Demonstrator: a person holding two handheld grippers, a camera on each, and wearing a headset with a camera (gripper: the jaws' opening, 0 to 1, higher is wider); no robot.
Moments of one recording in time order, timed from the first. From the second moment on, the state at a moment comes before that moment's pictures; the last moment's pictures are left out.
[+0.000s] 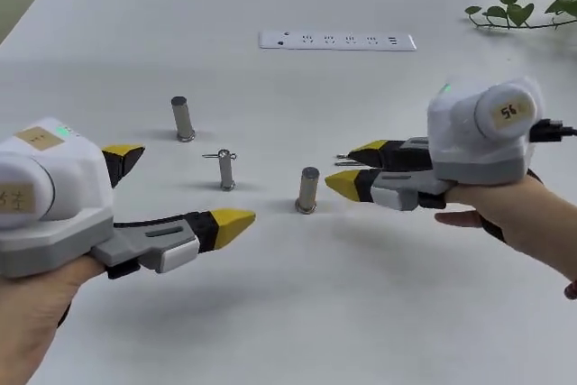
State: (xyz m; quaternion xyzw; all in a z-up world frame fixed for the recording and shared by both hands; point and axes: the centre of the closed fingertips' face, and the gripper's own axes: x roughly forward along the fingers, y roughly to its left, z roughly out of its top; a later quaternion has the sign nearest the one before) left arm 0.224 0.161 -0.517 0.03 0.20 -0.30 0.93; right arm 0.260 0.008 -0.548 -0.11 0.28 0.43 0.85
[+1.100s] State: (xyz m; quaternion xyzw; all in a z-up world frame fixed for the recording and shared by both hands) left arm 0.225 0.161 -0.525 0.04 0.21 -0.31 0.93; right arm 0.309 -0.025 -0.599 -0.16 0.39 0.42 0.81
